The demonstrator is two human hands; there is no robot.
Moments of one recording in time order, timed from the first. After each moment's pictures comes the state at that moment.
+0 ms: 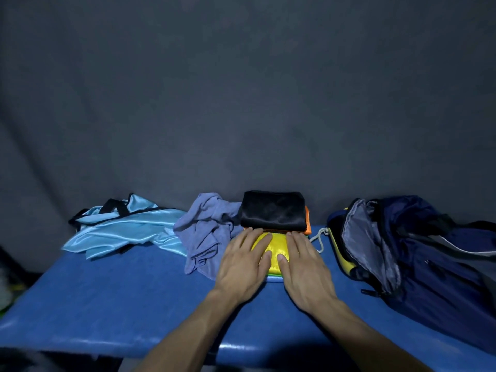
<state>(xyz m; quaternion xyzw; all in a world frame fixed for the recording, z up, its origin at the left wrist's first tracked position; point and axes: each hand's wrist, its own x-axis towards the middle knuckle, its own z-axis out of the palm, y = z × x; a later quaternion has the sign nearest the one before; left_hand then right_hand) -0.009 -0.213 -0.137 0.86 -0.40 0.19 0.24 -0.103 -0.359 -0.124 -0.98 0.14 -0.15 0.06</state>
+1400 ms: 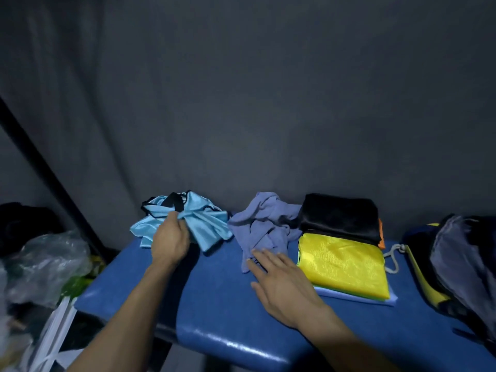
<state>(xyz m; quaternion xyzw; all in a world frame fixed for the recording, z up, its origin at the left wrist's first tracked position) 0.099 0.005 -0.102 0.92 0.01 0.17 0.34 -0.036 -0.238 -0.132 -0.97 -0.19 -0.13 -0.01</state>
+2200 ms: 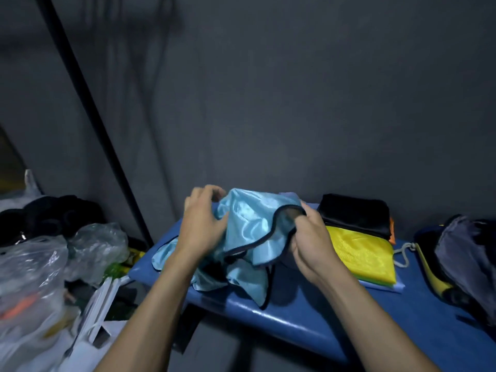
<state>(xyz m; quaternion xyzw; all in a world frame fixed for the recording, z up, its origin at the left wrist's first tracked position) -0.020 0.008 0.000 0.89 -0.12 0.24 0.38 -0.081 -0.183 0.007 -0.56 -0.02 -0.11 0.82</state>
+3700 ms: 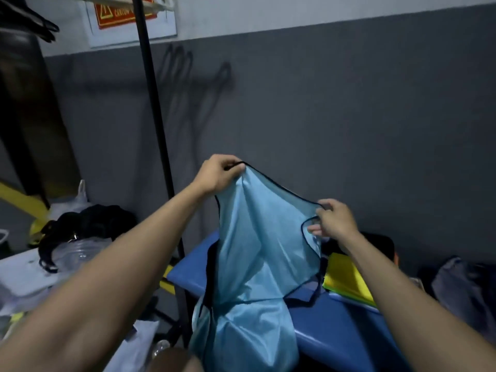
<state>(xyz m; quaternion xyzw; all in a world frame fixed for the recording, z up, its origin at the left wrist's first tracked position) 0.002 0.061 0.147 0.87 -0.20 0.23 0.39 -0.045 -0.227 0.071 -0.82 0.11 -0.13 0.55</state>
